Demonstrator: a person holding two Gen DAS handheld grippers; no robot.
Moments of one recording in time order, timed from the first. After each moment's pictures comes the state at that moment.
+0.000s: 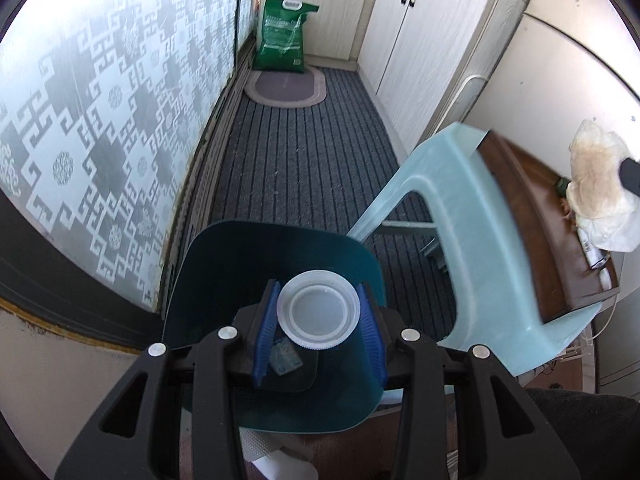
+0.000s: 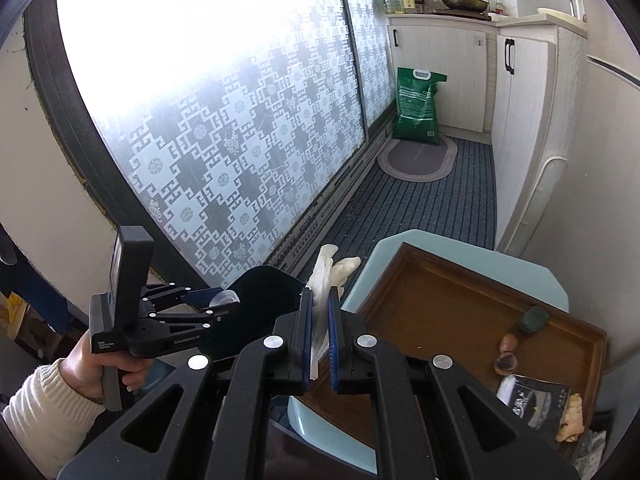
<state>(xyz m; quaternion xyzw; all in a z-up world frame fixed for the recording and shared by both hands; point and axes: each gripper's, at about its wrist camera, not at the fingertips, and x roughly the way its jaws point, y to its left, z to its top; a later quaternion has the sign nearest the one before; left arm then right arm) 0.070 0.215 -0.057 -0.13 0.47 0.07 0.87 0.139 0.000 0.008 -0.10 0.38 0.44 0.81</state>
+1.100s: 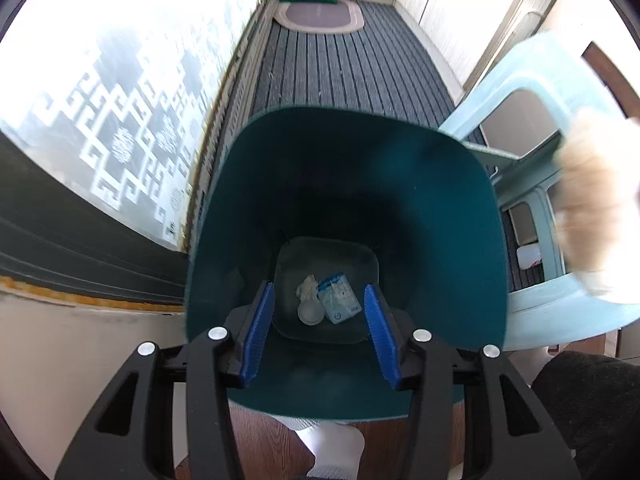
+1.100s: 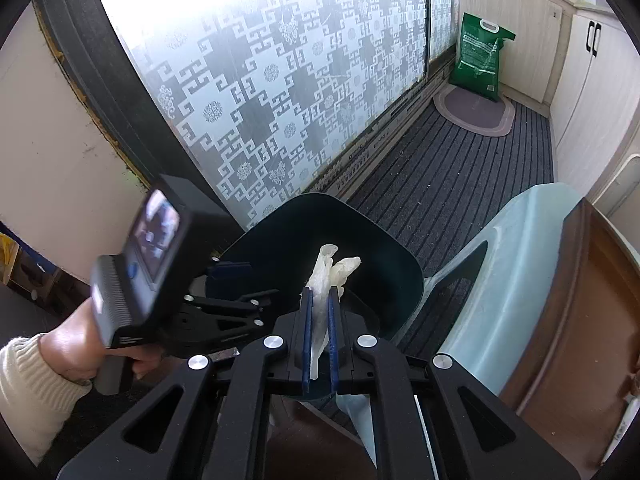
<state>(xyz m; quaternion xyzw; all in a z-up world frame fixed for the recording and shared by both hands) 0.056 0.256 -0.144 -0.11 0.56 0.11 0.81 0.110 0.113 -0.086 -0.19 0.45 0.46 0.74</state>
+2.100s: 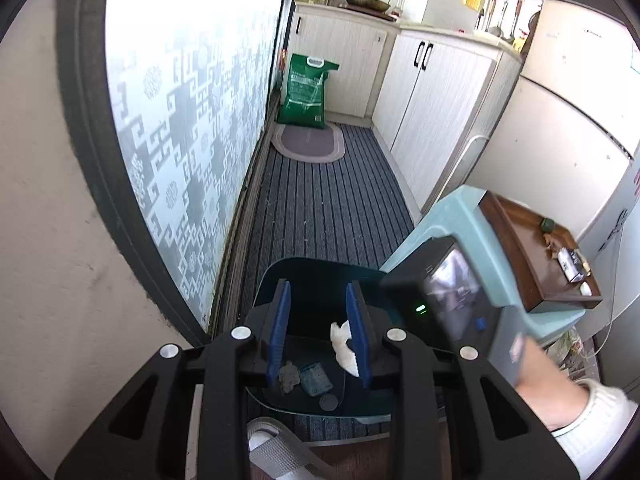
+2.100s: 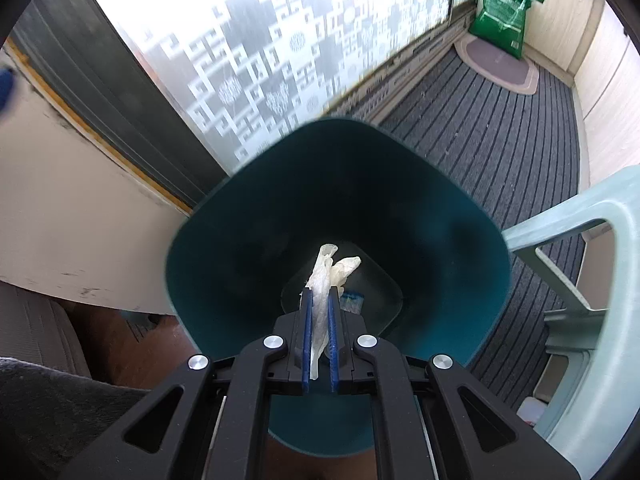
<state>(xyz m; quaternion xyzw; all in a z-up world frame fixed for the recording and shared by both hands) -0.015 0.259 0.001 -0.14 0.37 0.10 0.92 0.105 0.187 -0.197 -0.26 0.52 0.43 0.69</state>
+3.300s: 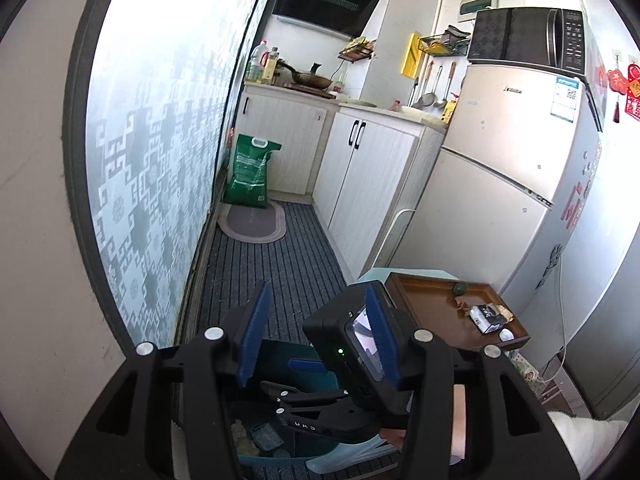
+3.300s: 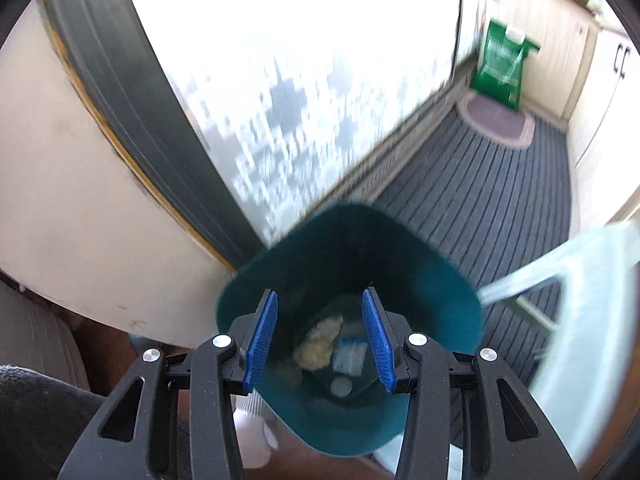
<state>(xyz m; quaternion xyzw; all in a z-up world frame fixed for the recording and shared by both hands) -0.044 0.220 0.082 -0.13 0.22 0.02 0.97 0.078 0.164 -0.093 -0.21 0.41 0.48 0.75</state>
